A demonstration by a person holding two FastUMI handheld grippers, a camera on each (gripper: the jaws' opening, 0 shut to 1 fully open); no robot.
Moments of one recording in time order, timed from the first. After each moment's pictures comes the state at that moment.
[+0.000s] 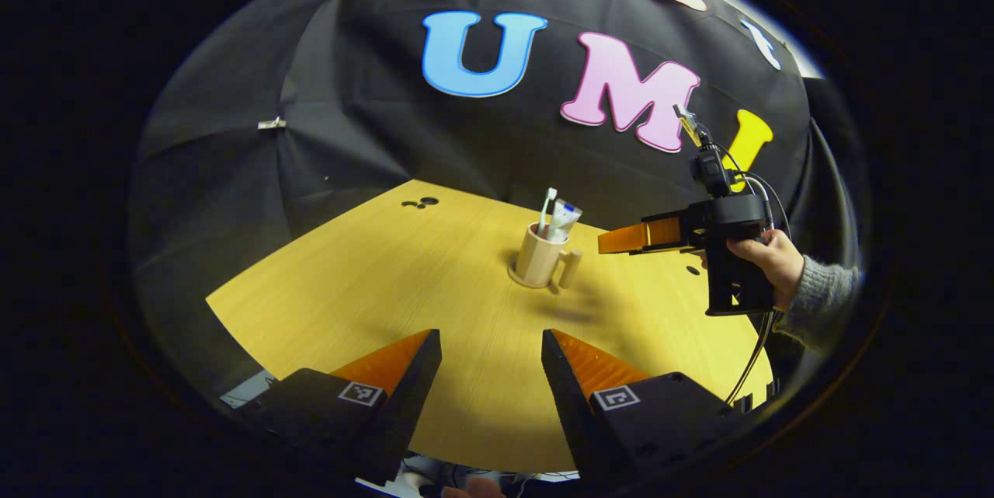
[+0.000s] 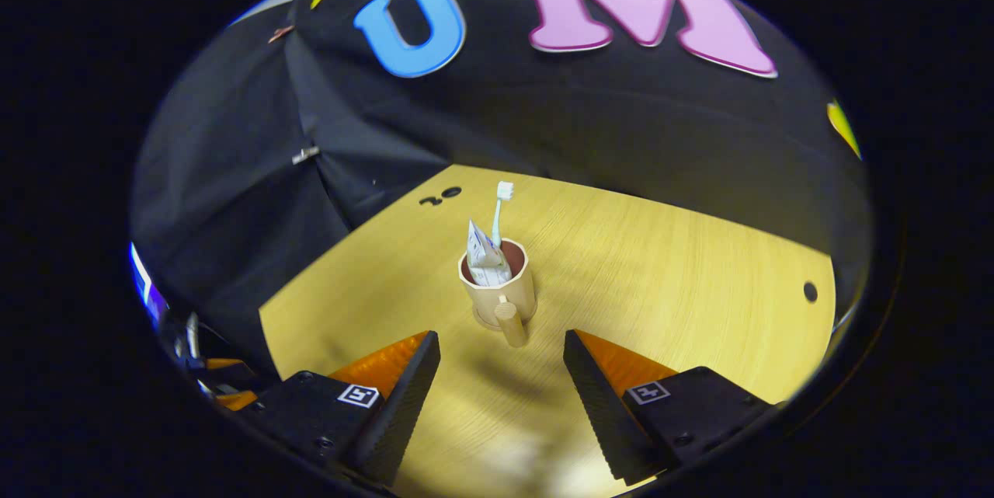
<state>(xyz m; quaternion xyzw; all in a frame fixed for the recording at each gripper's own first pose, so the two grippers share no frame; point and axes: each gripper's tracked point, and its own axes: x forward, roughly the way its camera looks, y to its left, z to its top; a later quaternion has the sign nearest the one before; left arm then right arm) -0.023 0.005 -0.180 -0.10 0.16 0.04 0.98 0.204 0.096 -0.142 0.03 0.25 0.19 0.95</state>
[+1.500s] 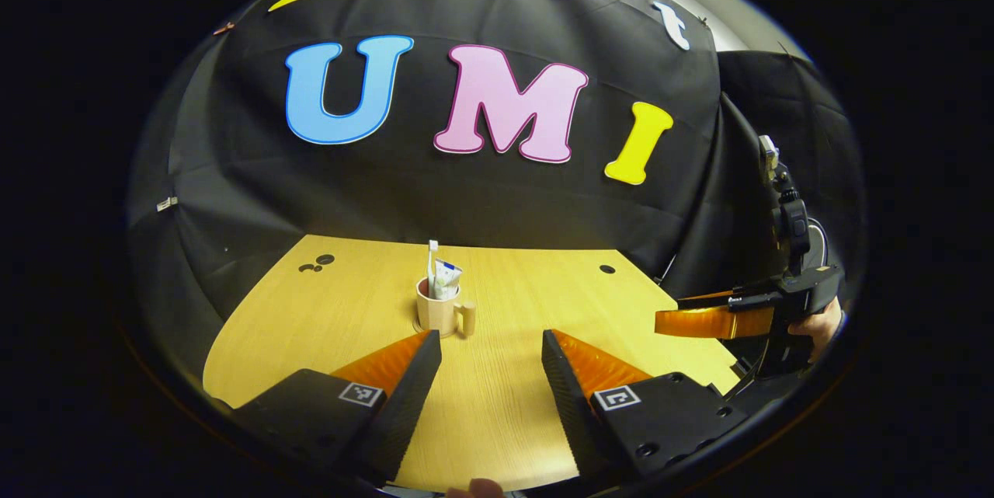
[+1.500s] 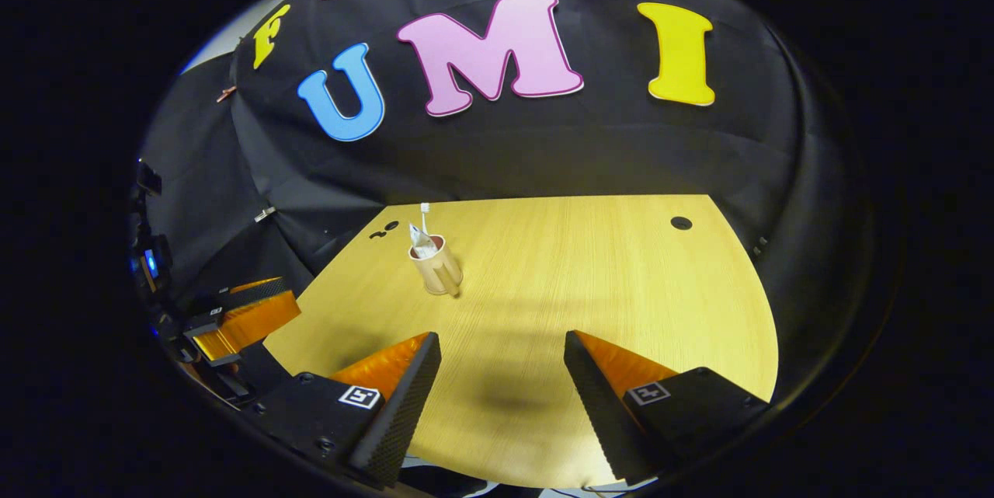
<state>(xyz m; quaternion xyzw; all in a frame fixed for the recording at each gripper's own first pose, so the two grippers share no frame) 0.022 -0.070 -0.097 -0.03 0.15 -0.13 0.98 0.033 -0.014 -0.108 0.09 0.22 0.04 0.97</state>
